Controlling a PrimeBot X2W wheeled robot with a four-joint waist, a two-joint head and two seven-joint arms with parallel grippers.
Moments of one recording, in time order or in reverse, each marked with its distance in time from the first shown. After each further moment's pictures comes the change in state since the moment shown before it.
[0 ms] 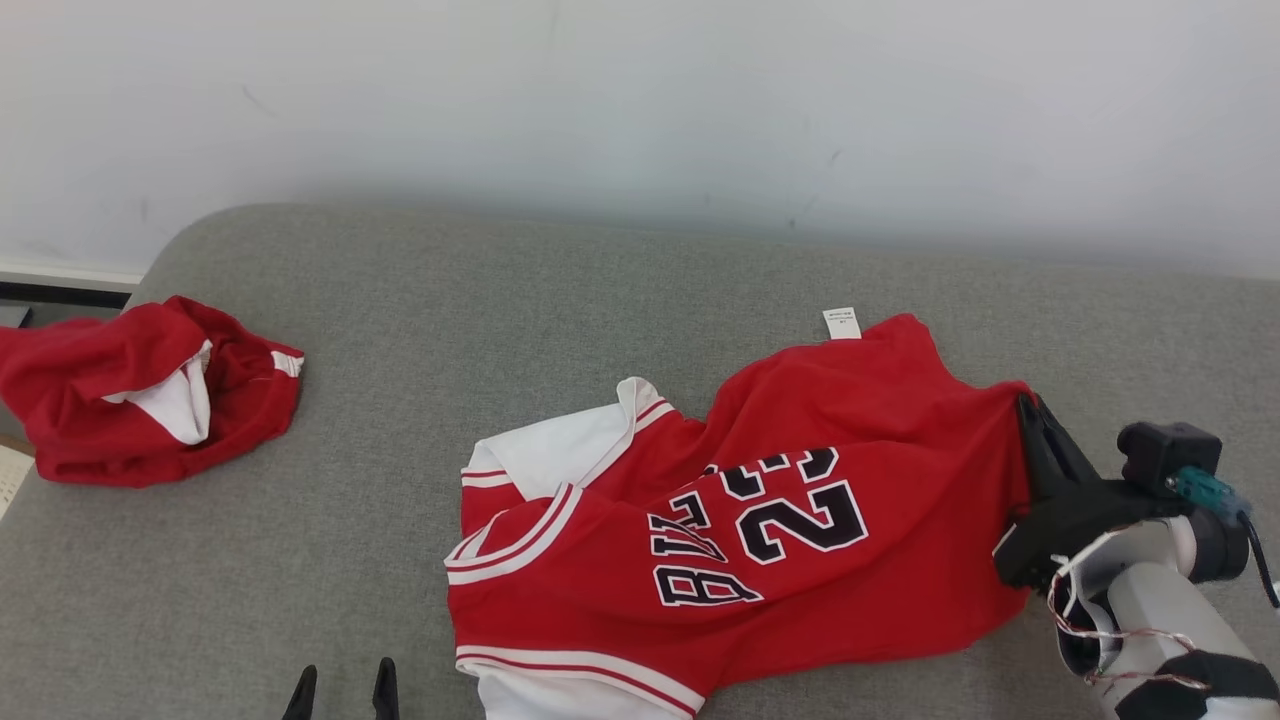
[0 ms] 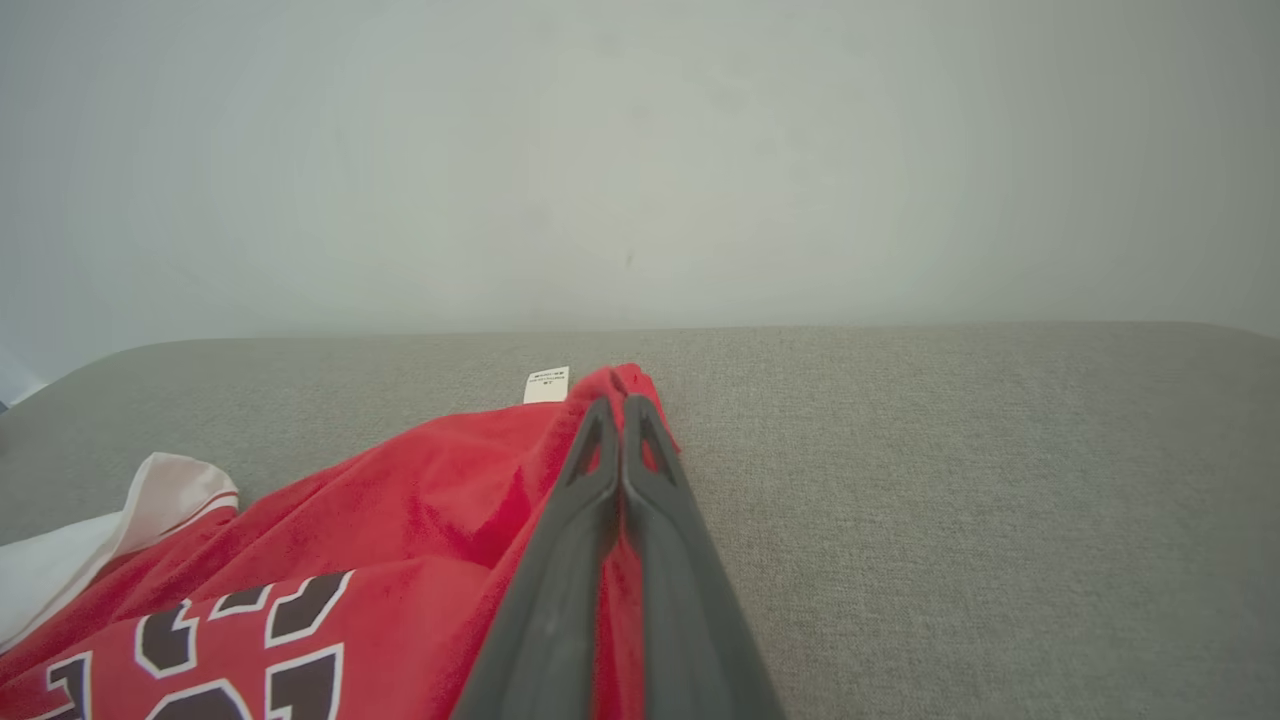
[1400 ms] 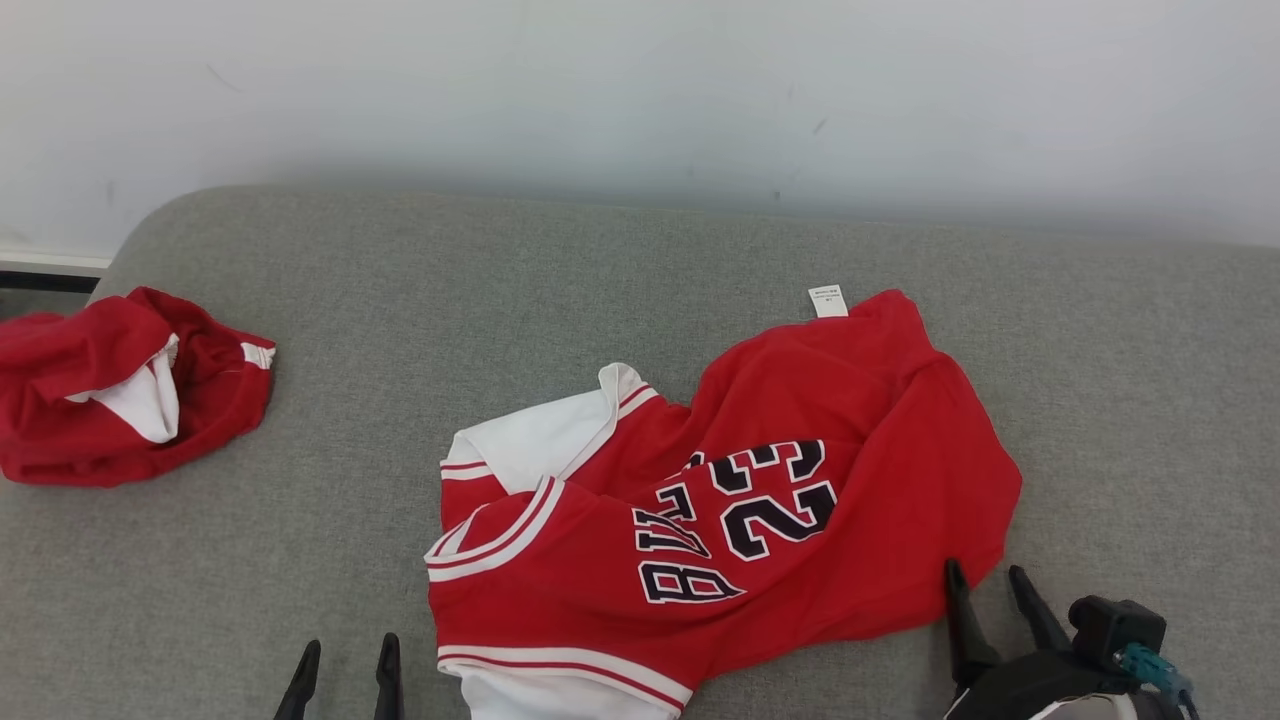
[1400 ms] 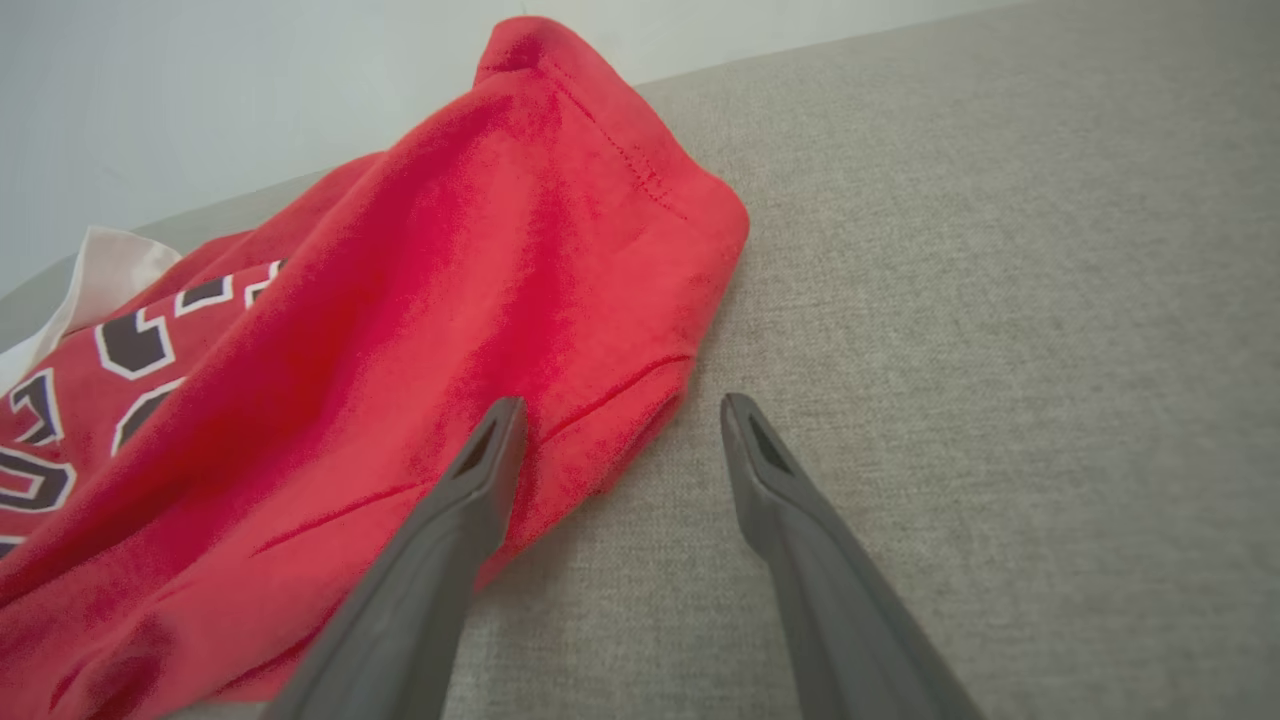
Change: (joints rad) left arm -0.039 0.000 -0.009 0.009 -0.001 0.000 0.000; right arm 0.254 0.149 -0.124 -0.055 -0.070 0.000 -0.046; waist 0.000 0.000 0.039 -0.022
